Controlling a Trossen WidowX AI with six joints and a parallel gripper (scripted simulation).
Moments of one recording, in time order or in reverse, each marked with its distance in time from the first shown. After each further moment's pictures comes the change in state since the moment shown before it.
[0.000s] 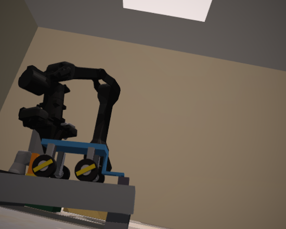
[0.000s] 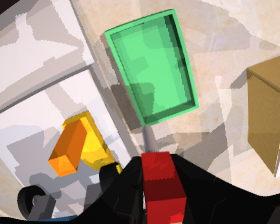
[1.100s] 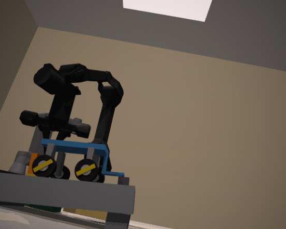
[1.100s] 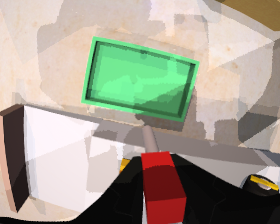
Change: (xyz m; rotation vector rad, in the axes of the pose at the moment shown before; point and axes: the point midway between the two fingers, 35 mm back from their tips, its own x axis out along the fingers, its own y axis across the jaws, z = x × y) arm 0.001 -0.002 -0.007 0.991 -0.140 0.129
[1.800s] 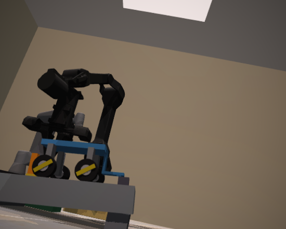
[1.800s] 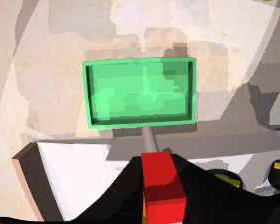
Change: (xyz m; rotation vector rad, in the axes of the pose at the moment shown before) arm 0.009 -0.004 0.011 0.264 -0.007 0.046
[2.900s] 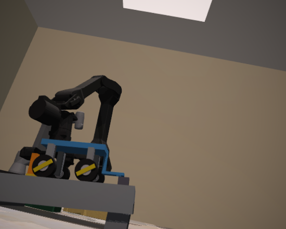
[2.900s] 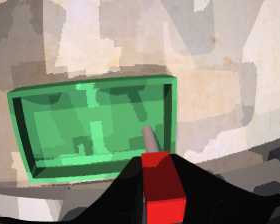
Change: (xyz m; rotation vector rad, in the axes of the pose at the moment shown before) arm 0.069 -0.025 0.013 -0.005 0.002 -0.165
